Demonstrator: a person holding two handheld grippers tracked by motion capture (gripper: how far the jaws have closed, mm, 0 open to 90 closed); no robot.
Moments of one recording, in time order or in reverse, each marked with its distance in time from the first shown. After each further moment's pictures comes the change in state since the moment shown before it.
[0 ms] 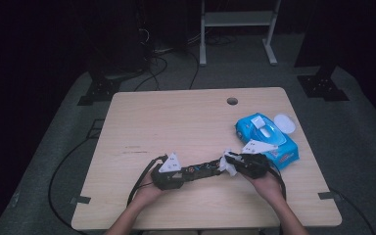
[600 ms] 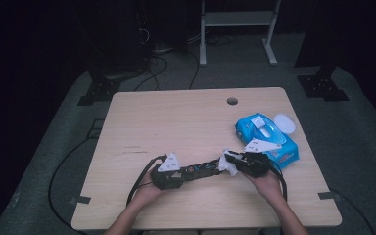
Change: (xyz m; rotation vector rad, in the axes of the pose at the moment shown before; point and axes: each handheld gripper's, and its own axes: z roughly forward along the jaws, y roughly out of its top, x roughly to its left) left arm 0.002 -0.001 0.000 -0.011 -0.014 -0.011; right arm -0.003 0.000 -0.002 -0.044 0.039 0.045
